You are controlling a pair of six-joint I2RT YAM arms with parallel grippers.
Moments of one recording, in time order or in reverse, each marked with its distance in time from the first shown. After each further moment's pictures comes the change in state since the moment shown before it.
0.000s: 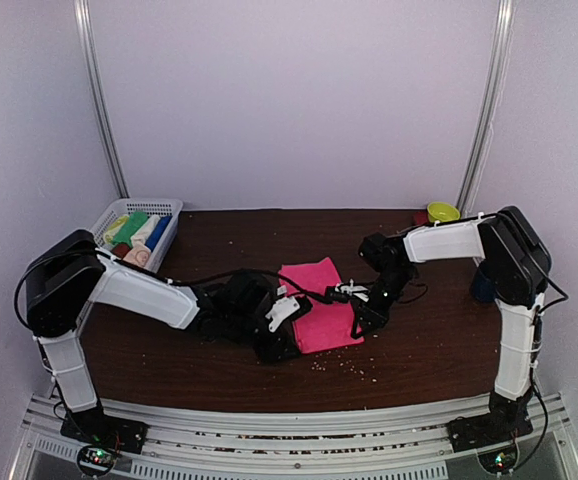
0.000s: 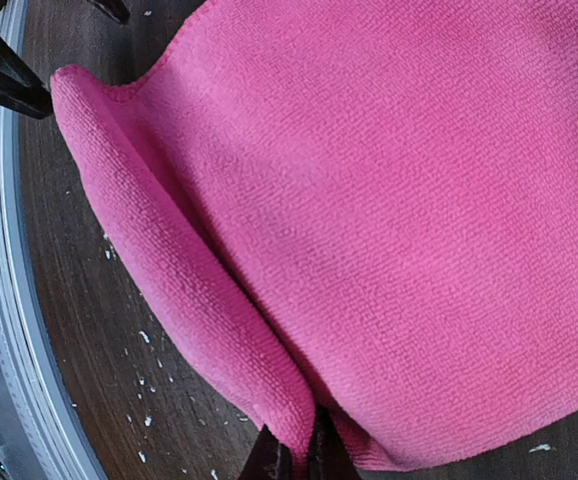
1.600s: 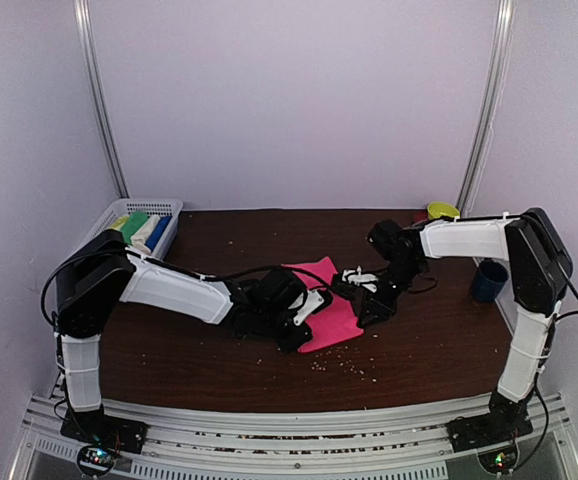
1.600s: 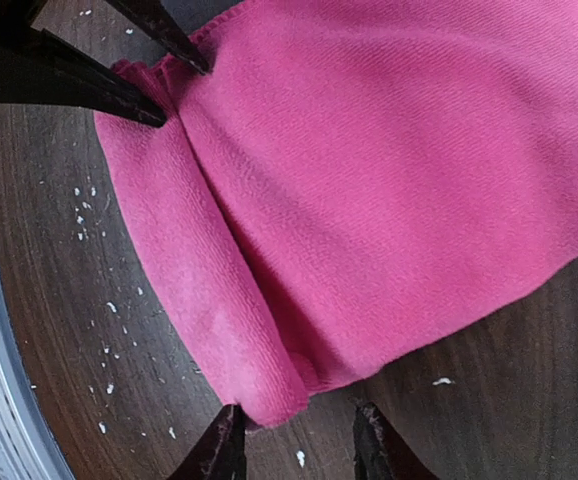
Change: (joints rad) left arm -0.067 0.161 0.257 -0.154 -0.307 0.000; right arm -0.009 -0.134 -0.051 0.064 0.101 -0.036
